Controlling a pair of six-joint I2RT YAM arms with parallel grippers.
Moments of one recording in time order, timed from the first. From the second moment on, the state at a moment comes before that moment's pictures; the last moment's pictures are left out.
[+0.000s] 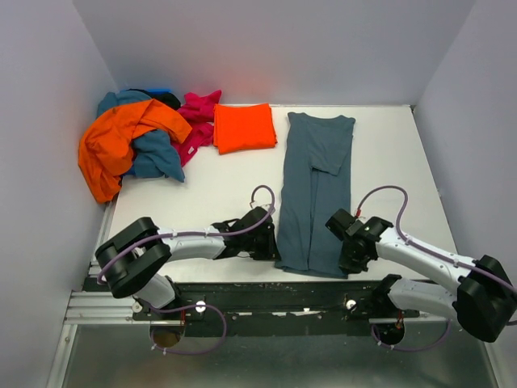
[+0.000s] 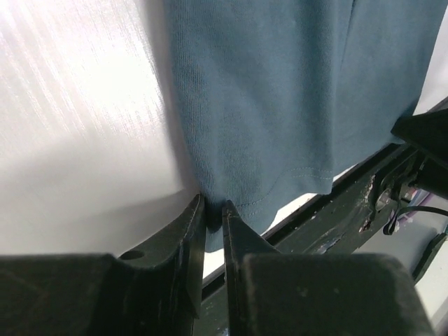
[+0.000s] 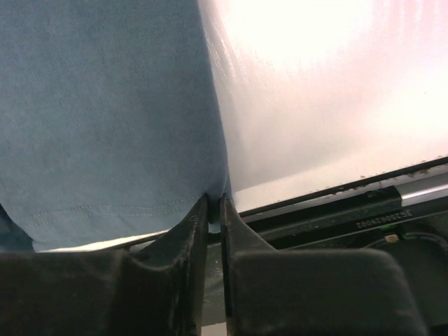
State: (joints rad) left arm -0.98 1.51 0.63 0.02 0.16 -0.95; right arm 0.71 1.09 0.57 -0.98 0.20 1.03
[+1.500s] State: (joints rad) left arm -0.92 1.39 0.72 -0.06 0.20 -0.96; right arm 0.60 0.90 0.76 -1.04 0.25 0.97
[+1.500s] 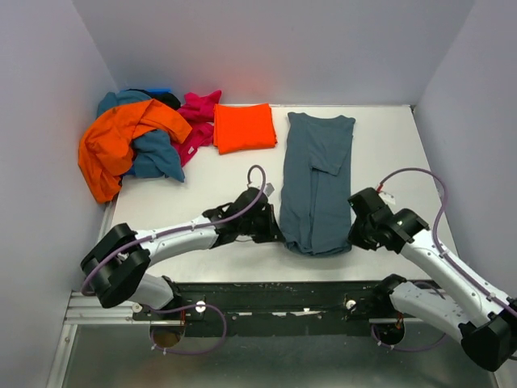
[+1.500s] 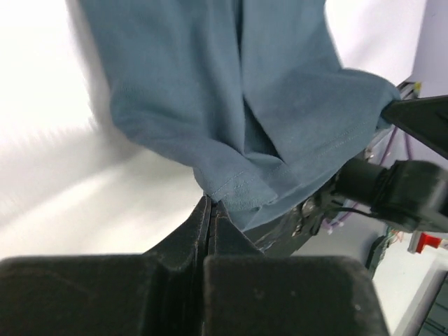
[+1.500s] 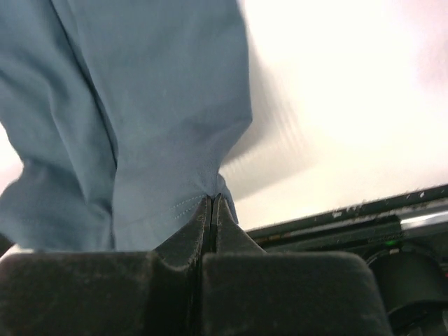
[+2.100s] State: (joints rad) left arm -0.61 1.80 1.31 -0.16 0.22 -0.79; right arm 0.17 1.44 1.13 -0.78 0.14 0.65
